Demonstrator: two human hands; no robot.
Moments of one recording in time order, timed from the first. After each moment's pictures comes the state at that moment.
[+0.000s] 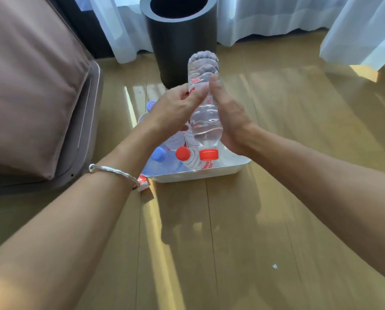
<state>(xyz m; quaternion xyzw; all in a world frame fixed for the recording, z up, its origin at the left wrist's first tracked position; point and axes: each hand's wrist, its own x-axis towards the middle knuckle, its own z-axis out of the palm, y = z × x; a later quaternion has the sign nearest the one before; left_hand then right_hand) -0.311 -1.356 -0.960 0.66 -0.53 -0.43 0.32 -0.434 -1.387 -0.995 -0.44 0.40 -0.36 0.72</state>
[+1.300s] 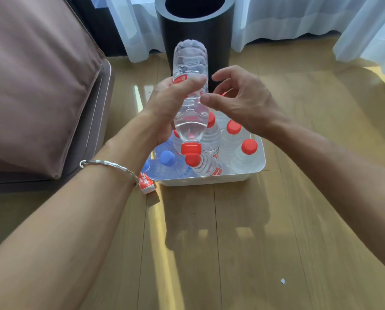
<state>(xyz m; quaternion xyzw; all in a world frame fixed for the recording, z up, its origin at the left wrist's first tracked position) -0.284 -1.372 -0.964 0.59 -0.33 -0.55 0.48 -0.449 -1.415 -0.973 -0.76 0.43 -0.28 0.40</state>
